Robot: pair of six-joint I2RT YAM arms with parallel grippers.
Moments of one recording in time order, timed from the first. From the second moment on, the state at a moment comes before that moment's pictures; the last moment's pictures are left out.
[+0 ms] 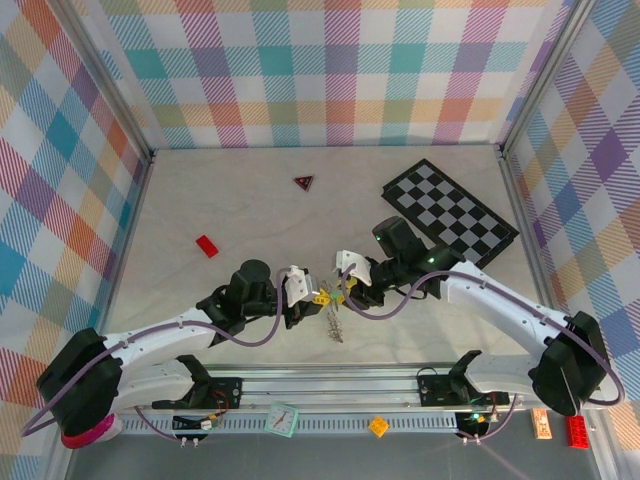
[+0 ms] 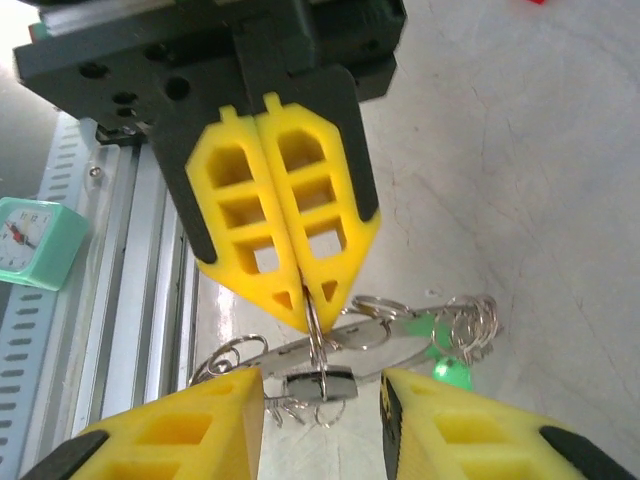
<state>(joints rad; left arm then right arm) -0.80 1.10 0.43 0.29 0.54 0.21 0.73 1.23 0.92 -0.61 -0.63 -0.55</state>
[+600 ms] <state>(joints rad) -0.80 1.10 0.43 0.31 0.53 0.21 0.73 1.29 0.90 -0.58 -0.62 -0.51</state>
